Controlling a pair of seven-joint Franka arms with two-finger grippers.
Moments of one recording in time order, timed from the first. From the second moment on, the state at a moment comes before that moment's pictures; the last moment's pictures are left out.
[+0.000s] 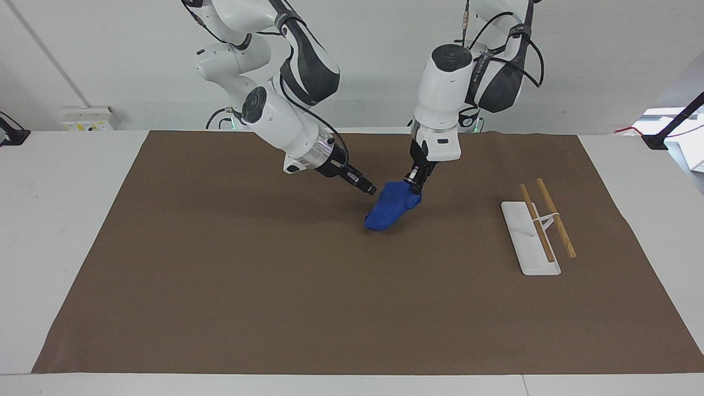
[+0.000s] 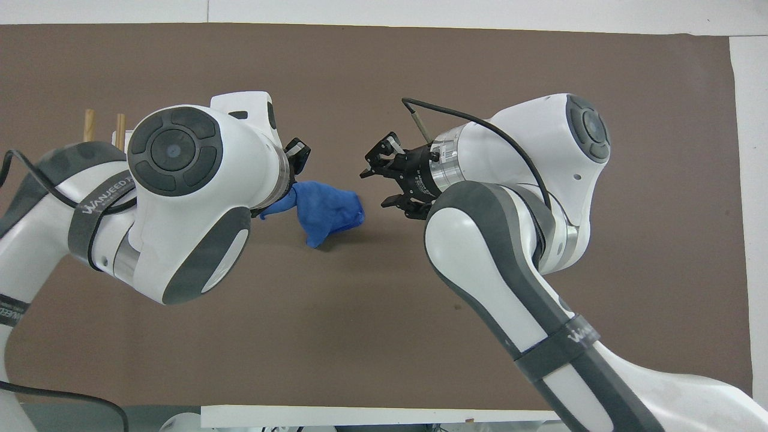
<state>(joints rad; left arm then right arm) -0.57 0.07 -0.05 -1.81 0.08 1.99 -1.37 0.48 0.16 -0.02 -1.84 0.55 2.17 0.90</state>
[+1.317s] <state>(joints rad) -0.27 0.08 -0.03 -1.82 0.64 1.92 -1.12 0.02 0.00 -0.03 -1.42 -0.10 1.30 -0.01</state>
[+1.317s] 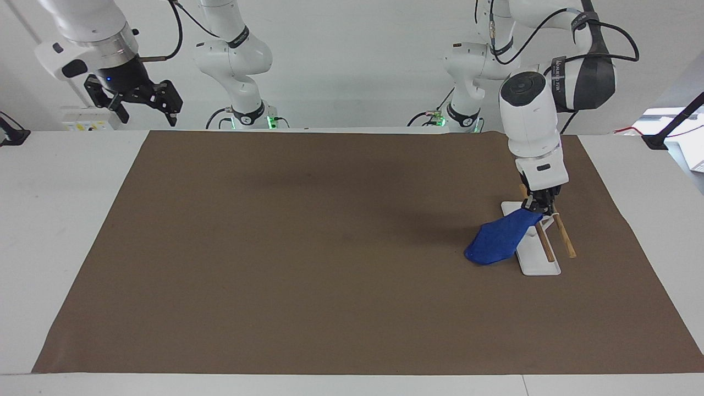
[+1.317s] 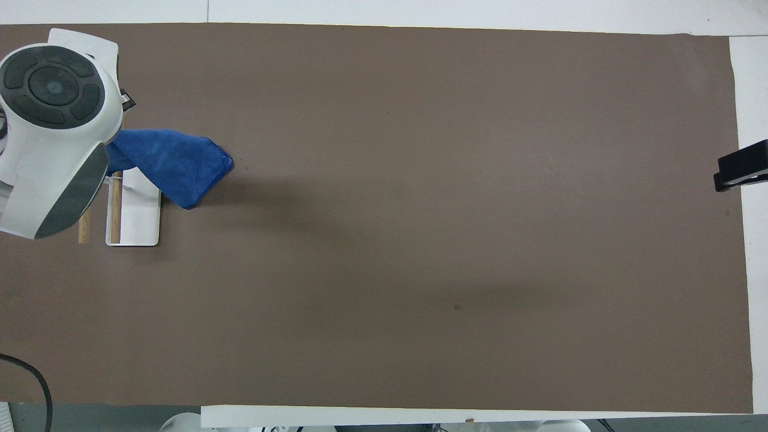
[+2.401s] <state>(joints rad) -0.13 0.05 -0.03 -1.95 0.94 2.06 -1.11 -0.02 -0.04 0.00 -1.50 -0.10 1.30 -0.05</state>
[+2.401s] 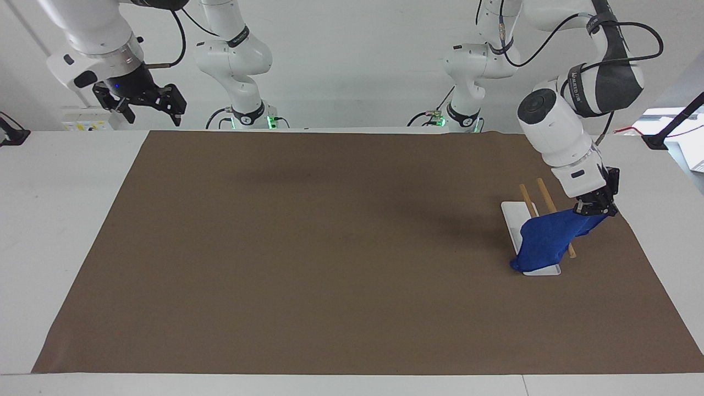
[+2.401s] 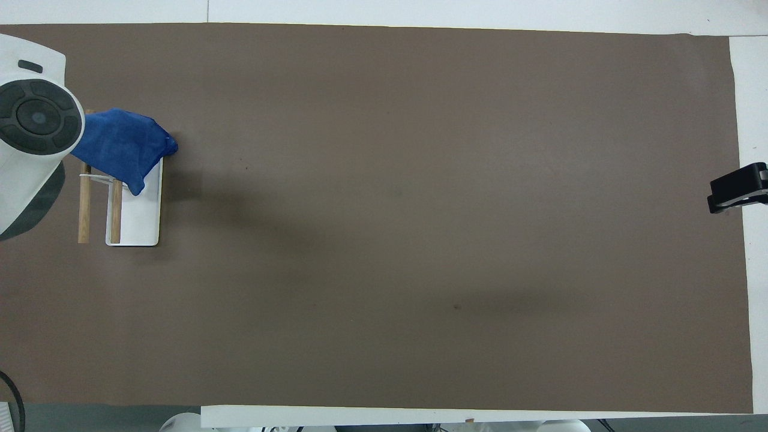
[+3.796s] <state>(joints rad) -0.10 -0.05 -0.06 -2.16 0.63 2.29 -1.07 -0.02 -0.04 0.00 -1.50 -0.10 1.30 -0.06</state>
